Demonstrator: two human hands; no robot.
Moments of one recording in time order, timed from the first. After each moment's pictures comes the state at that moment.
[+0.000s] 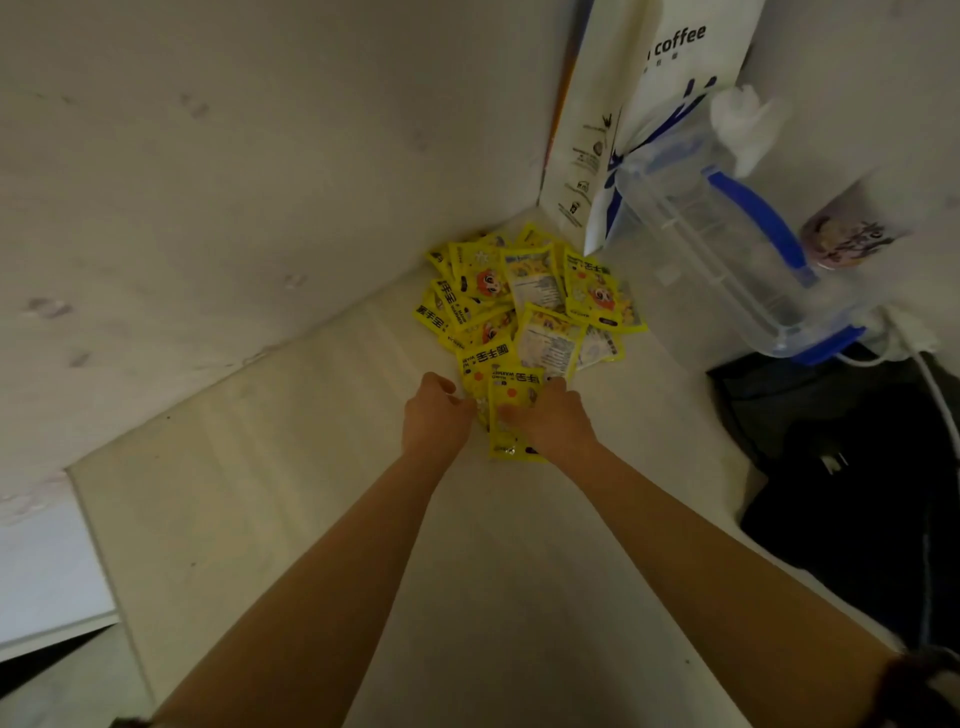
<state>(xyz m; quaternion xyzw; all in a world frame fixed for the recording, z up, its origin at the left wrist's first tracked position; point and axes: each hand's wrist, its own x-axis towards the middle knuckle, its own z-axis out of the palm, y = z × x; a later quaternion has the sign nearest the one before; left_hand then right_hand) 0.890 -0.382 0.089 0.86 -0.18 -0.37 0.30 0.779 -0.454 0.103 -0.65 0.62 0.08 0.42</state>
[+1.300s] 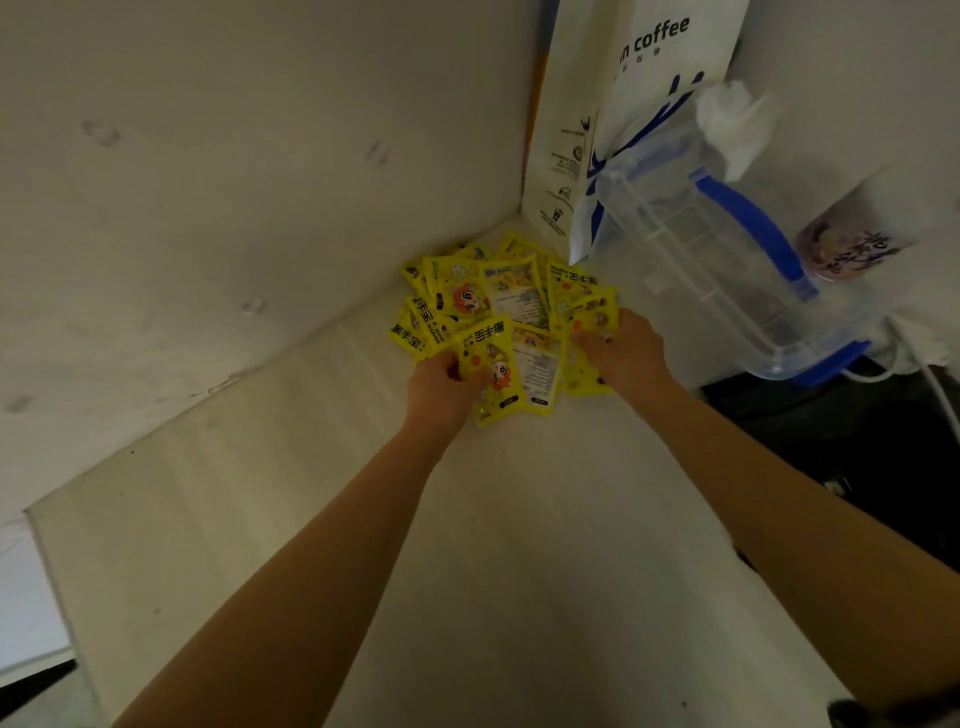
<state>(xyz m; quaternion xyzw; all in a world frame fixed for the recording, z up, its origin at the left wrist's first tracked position) 0.893 -0.440 0.096 0.79 -0.18 -0.41 0.41 0.743 -0.572 0.117 -0.67 0.60 -0.10 0.42</state>
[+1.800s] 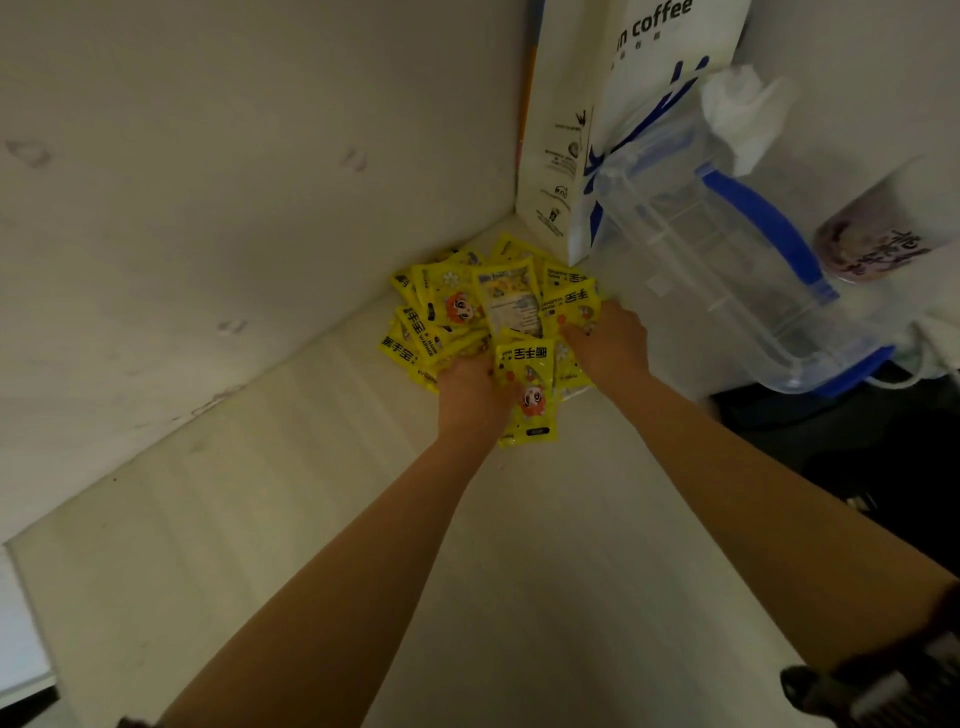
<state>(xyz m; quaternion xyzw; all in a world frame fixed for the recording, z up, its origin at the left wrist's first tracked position) 0.872 -0.476 0.083 0.83 -0.33 -0.33 0.31 0.769 -0.601 0.076 -0.69 0.63 -0.06 0.34</state>
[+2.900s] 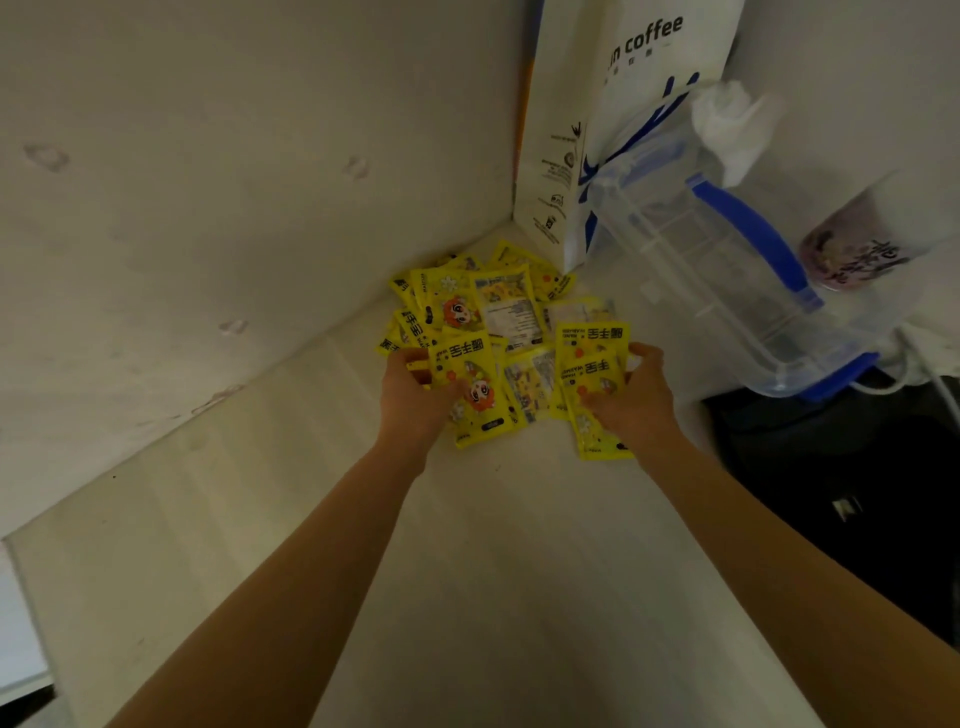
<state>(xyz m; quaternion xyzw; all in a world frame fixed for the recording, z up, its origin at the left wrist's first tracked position) 0.906 -0.446 0.093 0.79 -0.10 -0.39 0.47 0.717 -0.559 0.091 -0.59 0.65 -0.12 0.46</state>
